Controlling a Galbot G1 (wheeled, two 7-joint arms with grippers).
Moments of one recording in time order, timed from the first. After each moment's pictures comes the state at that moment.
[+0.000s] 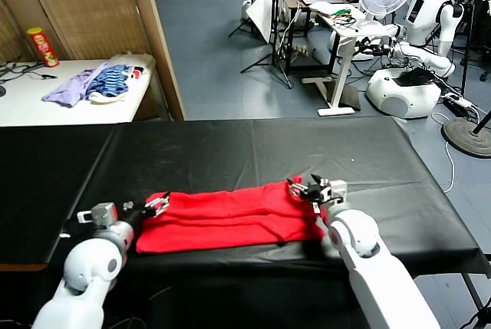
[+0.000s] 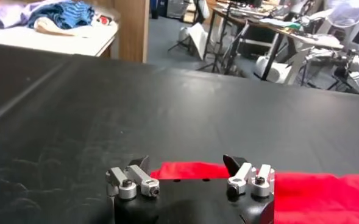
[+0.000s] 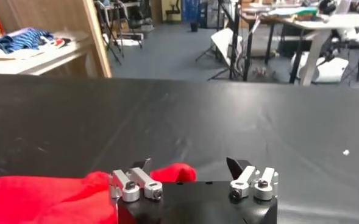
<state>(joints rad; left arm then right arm) 1.24 -1.14 -0.58 -1.88 -0.68 0.62 -0.17 -0.95 1.24 0.25 1.67 0.46 -0.57 0.10</state>
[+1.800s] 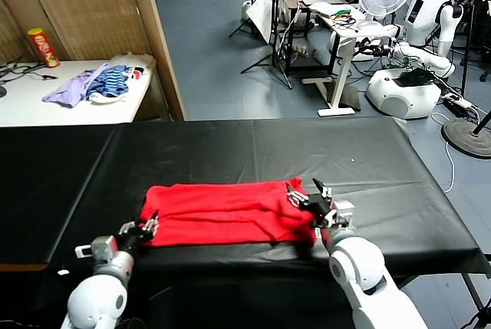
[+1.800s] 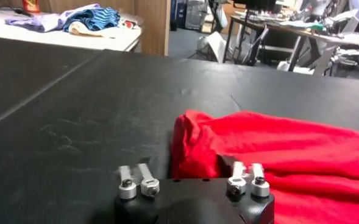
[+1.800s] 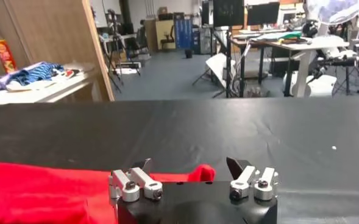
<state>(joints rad) 1.42 -1.27 -0.62 -1.93 -0.44 0.45 -0.12 -1.16 1.24 0.31 1.95 0.42 -0.46 0.16</state>
